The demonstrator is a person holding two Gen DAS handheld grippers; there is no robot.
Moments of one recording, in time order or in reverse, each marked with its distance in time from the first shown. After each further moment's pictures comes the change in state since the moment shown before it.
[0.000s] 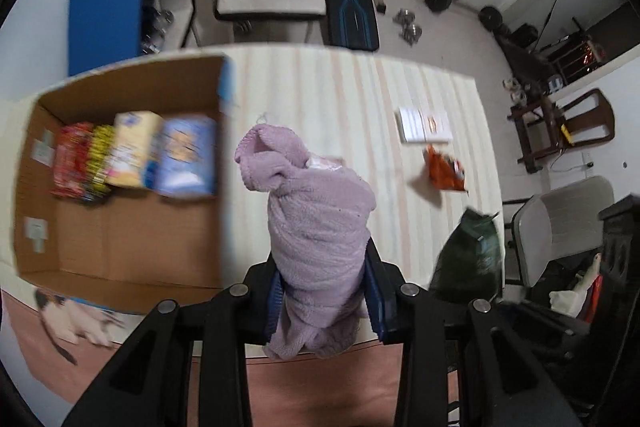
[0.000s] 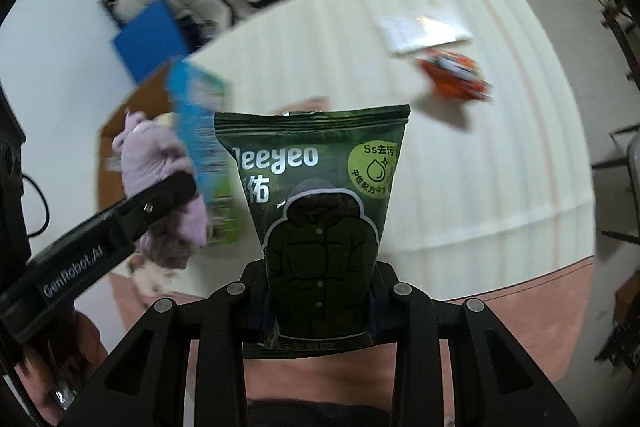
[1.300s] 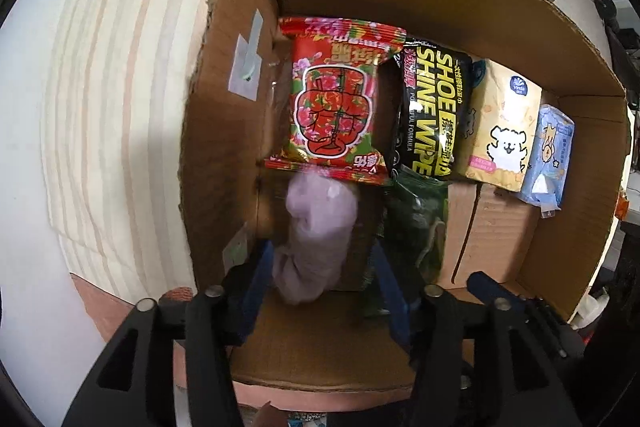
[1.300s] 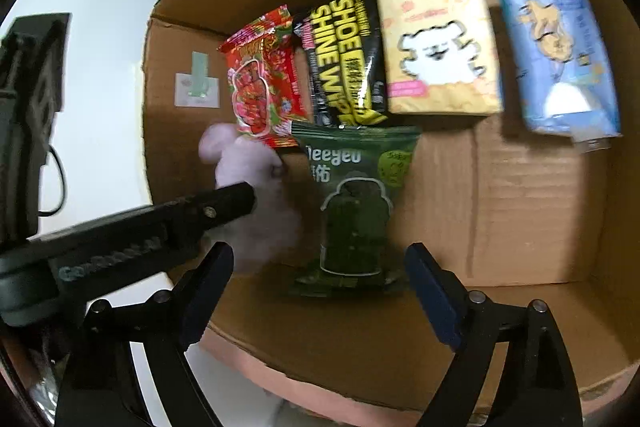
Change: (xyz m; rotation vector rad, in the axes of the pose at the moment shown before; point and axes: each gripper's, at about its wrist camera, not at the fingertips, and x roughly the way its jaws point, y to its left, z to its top) left arm 0.056 0.326 0.035 -0.198 0.415 0.204; right arm 0.251 0.328 -0.001 -0.038 0.265 0.109
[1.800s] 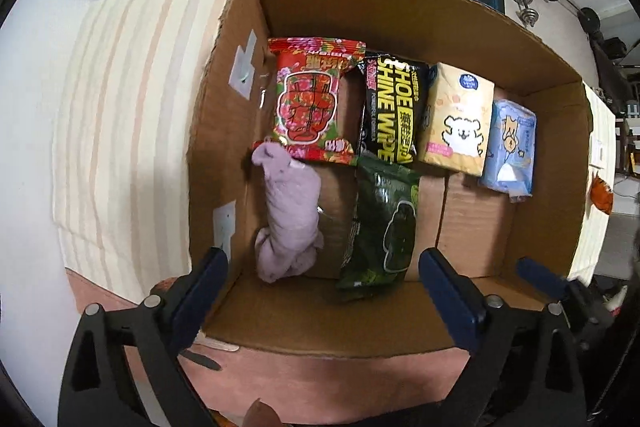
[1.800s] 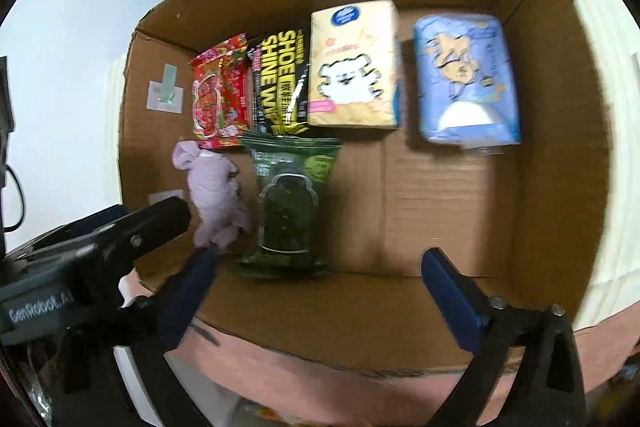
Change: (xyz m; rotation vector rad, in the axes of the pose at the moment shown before) left arm -0.030 -0.013 -0.041 0.000 -0.153 -0.019; right arm -0.049 -0.018 -0.005 -0.063 -0.062 -0.196
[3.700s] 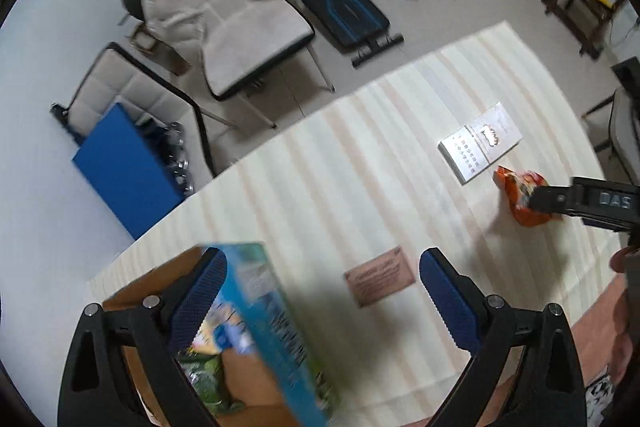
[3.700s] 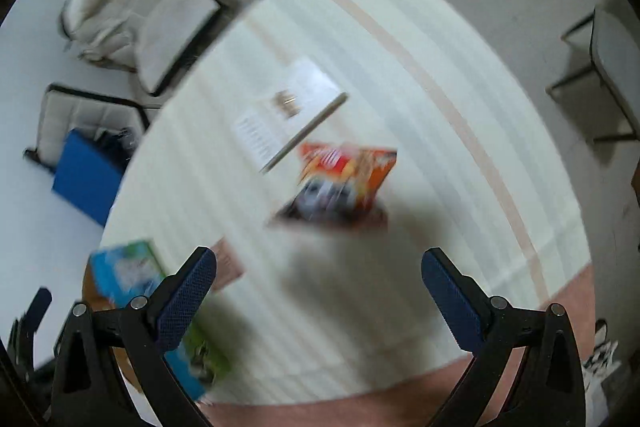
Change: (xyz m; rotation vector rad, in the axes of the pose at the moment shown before) left arm -0.008 -0.439 0.046 0.611 -0.288 0.298; right arm -0.154 -0.478 0.022 0.626 -0.173 0.058
